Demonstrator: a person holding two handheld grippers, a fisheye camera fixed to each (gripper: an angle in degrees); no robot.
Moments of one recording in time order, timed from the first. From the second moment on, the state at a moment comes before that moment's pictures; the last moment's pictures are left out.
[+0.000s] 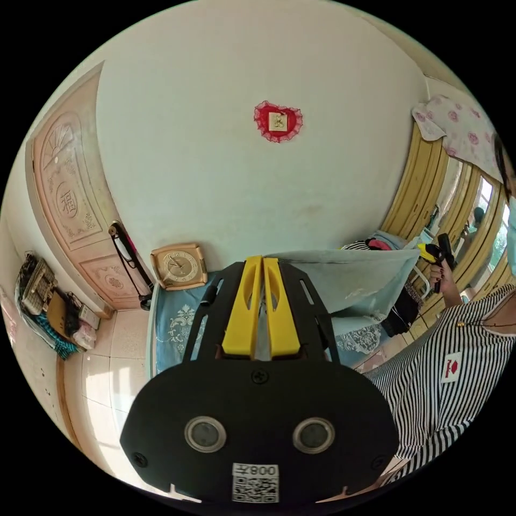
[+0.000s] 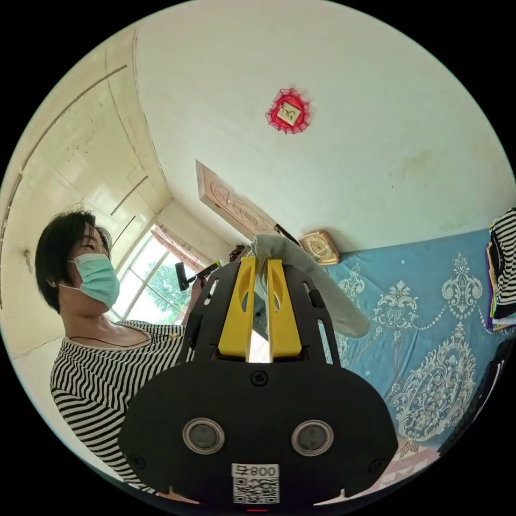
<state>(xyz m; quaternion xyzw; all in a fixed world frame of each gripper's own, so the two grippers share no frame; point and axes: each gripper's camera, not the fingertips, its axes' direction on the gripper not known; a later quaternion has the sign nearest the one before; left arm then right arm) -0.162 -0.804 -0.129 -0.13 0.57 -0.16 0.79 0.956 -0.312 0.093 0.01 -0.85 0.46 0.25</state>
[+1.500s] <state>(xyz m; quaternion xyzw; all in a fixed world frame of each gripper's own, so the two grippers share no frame) -0.096 -0.558 0.320 -0.73 0.56 -0.20 0.34 0.588 -0.272 0.536 -0.56 -0.73 0.38 0.11</state>
